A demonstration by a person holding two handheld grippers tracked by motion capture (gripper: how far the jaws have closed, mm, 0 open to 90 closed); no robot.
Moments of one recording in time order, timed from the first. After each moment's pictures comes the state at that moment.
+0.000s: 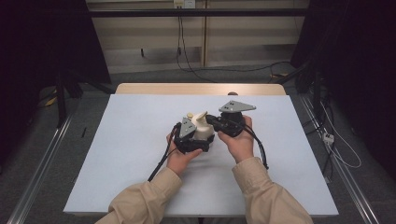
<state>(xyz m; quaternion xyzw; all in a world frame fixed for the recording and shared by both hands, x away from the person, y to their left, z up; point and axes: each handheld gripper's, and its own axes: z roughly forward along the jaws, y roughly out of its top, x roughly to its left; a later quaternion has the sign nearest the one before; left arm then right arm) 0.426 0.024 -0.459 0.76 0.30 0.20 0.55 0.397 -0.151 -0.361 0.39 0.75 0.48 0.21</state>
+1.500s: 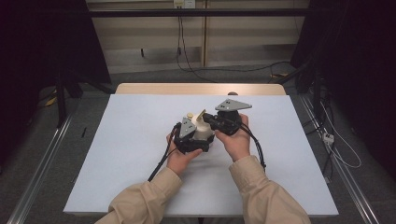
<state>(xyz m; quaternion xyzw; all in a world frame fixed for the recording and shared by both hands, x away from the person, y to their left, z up) 0.426 0.024 -0.459 0.76 0.30 0.20 0.55 0.403 -0.142 -0.360 0.38 0.76 0.48 0.22</state>
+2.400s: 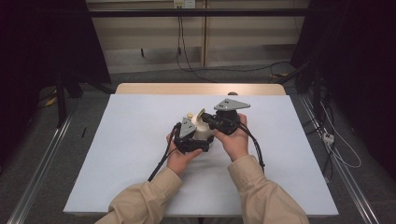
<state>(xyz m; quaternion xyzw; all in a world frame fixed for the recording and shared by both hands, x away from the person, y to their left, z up) 0.426 0.024 -0.459 0.76 0.30 0.20 0.55 0.406 -0.140 -0.362 0.38 0.75 0.49 0.21</state>
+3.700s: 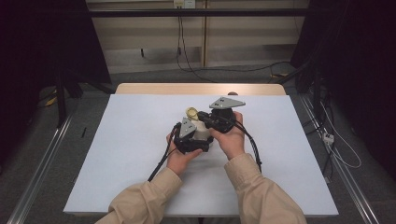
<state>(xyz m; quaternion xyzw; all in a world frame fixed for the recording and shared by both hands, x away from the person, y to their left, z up) 0.426 0.025 -0.459 0.76 0.30 0.19 0.55 0.411 -0.129 -0.359 0.38 0.76 0.48 0.21</state>
